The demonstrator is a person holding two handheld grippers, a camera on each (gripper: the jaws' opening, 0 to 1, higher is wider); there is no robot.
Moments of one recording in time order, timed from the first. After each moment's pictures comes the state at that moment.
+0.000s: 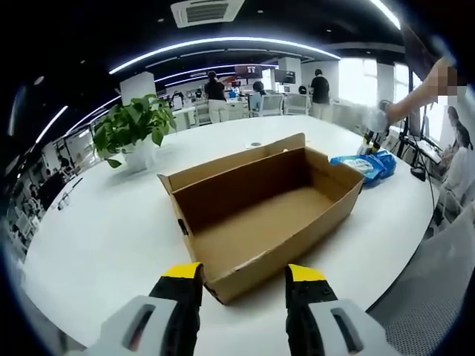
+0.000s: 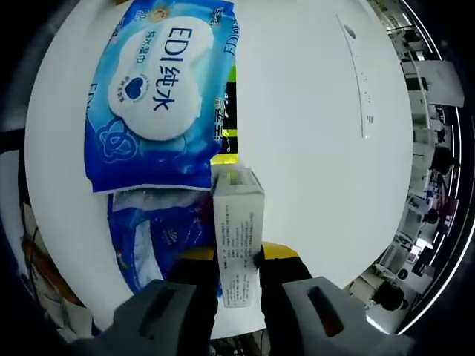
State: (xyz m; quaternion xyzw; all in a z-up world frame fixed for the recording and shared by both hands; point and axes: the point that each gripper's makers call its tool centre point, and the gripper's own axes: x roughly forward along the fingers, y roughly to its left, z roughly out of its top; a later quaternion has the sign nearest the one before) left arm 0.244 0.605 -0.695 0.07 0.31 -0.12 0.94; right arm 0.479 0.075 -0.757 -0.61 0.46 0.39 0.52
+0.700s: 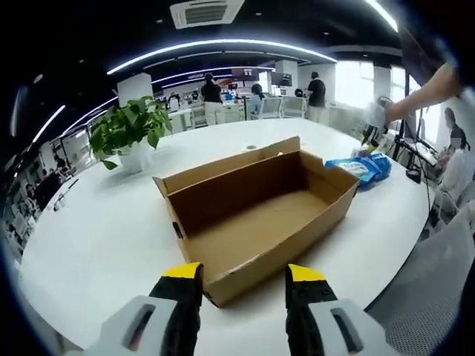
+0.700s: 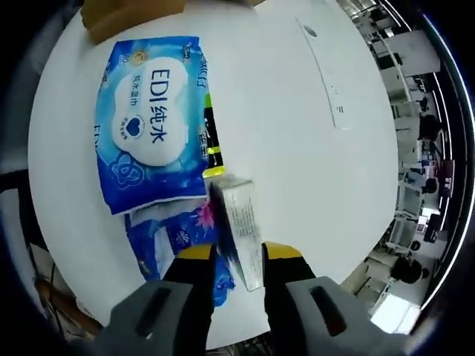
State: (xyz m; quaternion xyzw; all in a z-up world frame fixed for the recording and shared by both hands) left arm 0.244 0.598 -0.691 0.06 0.30 -0.14 0.94; right arm 0.470 0.082 -0.720 -0.55 0.46 0.35 0.61
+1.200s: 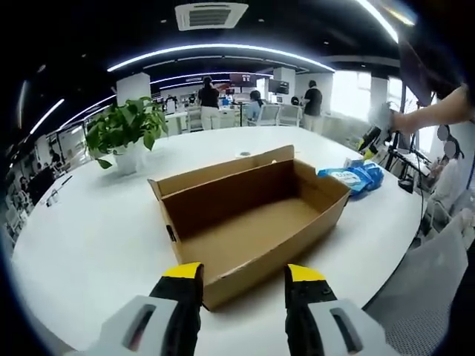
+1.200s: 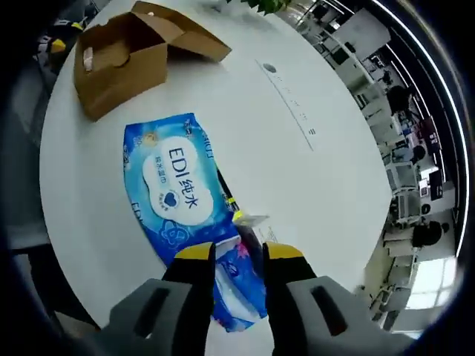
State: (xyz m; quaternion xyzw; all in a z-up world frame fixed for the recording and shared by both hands) left arm 0.243 0.591 -0.686 0.03 0.29 -0.16 0.94; right arm 0.427 0.148 -0.690 -0.42 0.41 0.34 0.74
